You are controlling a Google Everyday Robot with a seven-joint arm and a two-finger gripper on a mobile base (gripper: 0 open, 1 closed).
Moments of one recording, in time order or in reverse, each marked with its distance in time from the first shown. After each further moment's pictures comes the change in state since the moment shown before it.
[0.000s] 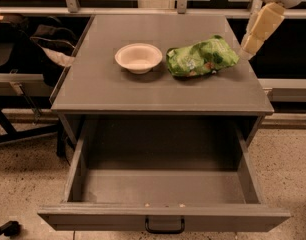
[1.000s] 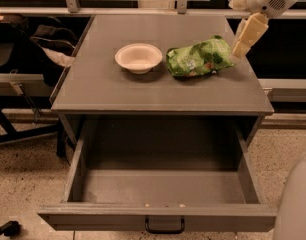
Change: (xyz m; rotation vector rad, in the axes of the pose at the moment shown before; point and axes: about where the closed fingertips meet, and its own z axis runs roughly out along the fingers) arm 0.007 -0.020 0.043 -0.037 -0.044 0.017
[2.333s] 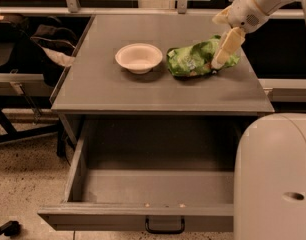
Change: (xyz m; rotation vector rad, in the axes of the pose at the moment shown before) arm 0.007 -0.035 0.073 -0.070 -0.119 0.024
